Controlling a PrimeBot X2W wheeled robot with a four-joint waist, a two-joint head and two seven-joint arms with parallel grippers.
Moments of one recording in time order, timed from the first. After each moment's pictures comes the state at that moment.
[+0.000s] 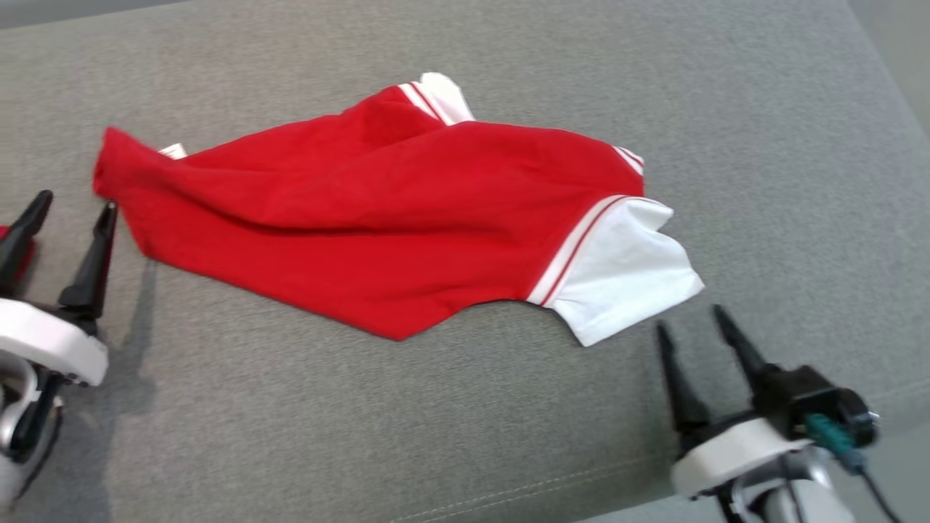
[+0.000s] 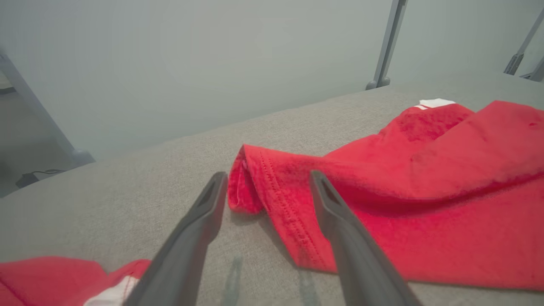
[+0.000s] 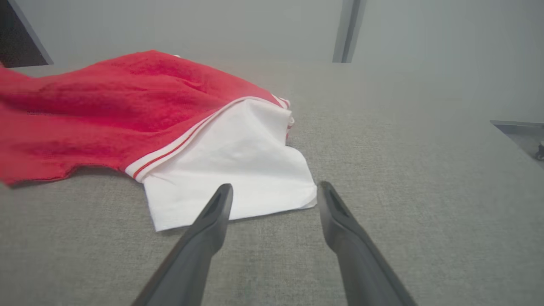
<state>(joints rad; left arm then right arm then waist) -0.48 0.64 -0.36 0.48 -0.61 -0.12 -0.25 -0.13 -0.04 0.12 0.20 0.10 0.13 -0.18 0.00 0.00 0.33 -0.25</state>
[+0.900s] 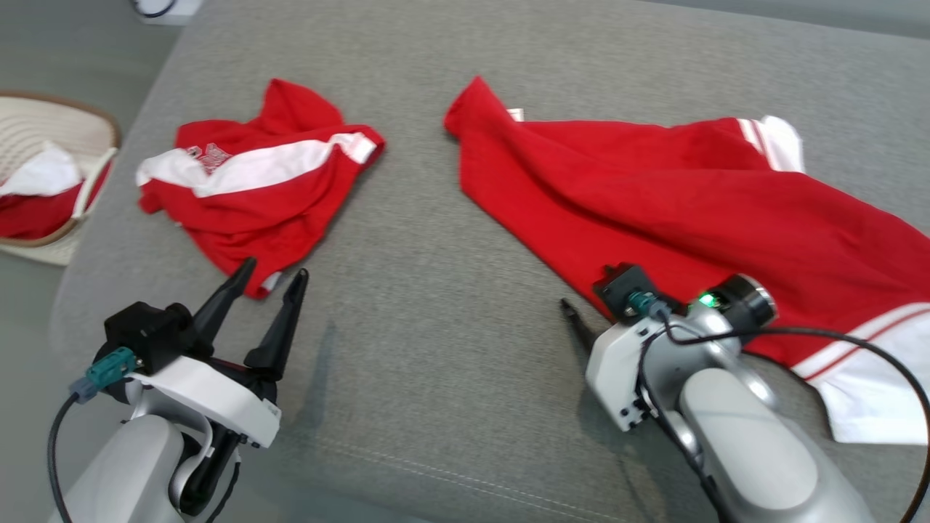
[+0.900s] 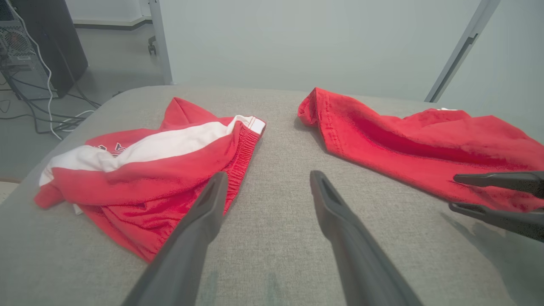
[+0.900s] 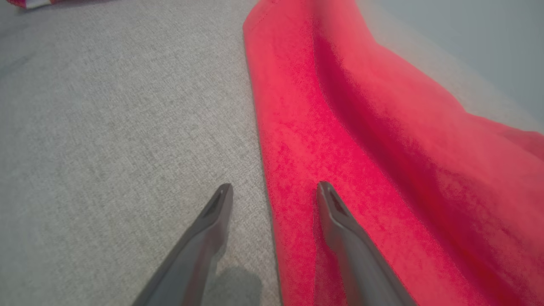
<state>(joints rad) -0.37 0.41 -0.47 0.36 -0.68 -0.13 -0.25 -0.52 -0.07 0.49 0.48 -0.02 0.13 0.22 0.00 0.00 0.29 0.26</state>
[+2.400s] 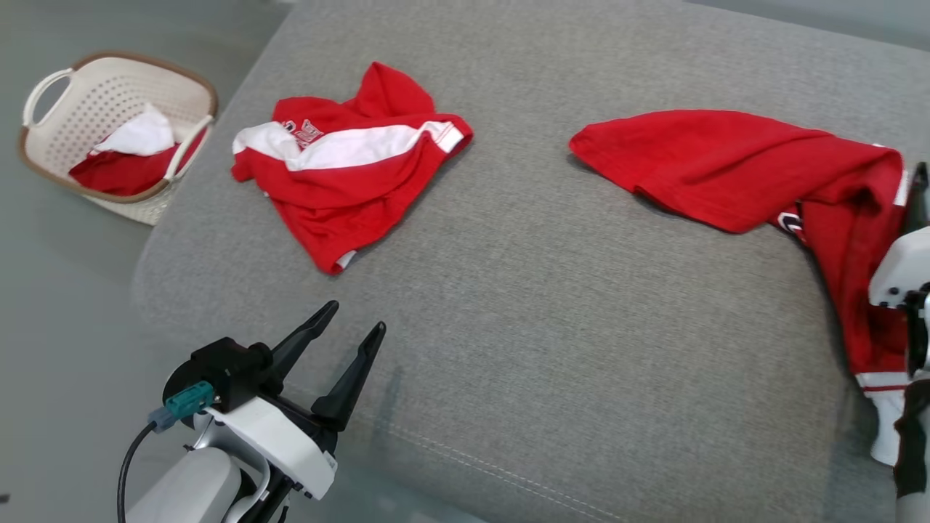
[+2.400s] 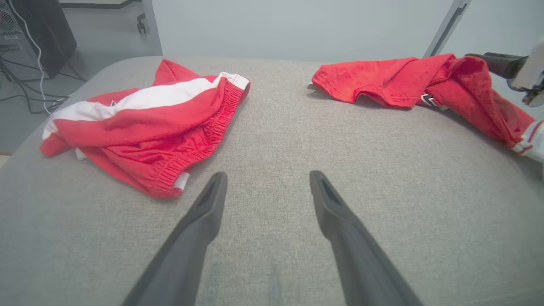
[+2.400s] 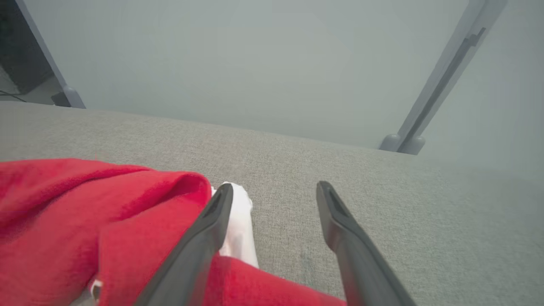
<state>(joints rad) -0.35 0.40 -0.65 0.30 -0.68 -0.13 -0.25 -0.65 -0.06 -0.52 0.56 -0.35 0.13 0.01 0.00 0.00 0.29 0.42</state>
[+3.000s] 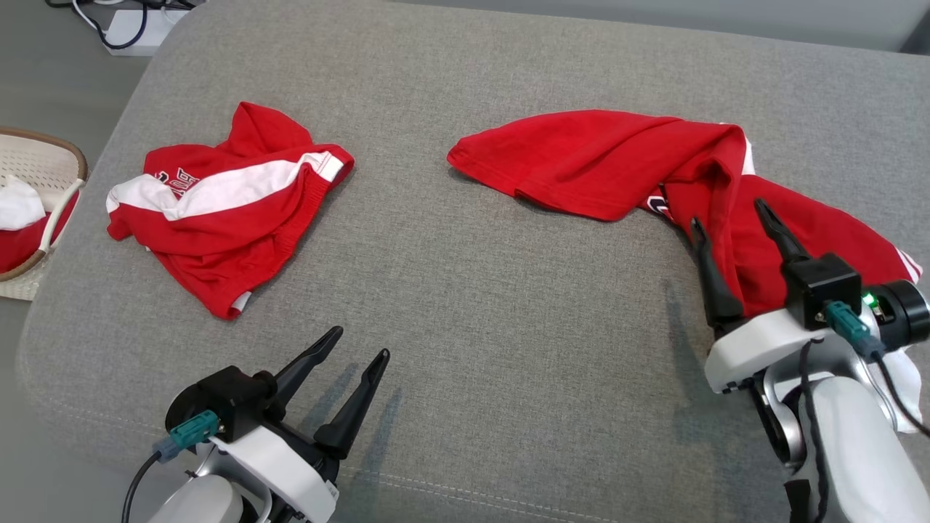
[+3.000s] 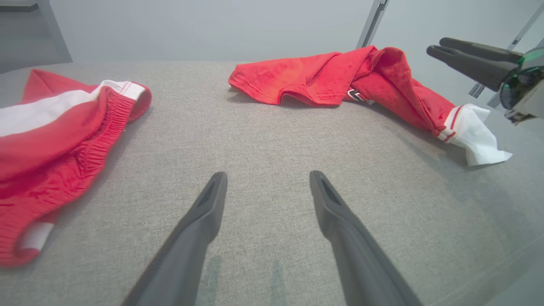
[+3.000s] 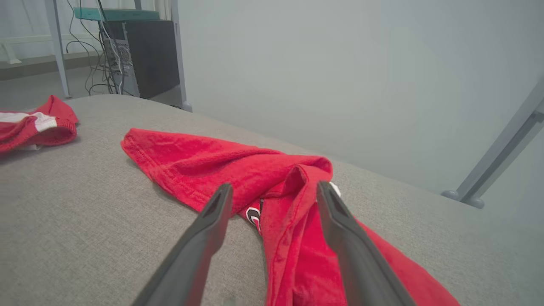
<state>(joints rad) -0.27 0.40 -0.63 0.25 -0.64 -0.13 -0.25 -0.36 -0.06 0.05 0.26 -0.10 0.13 -0.09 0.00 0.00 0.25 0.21</state>
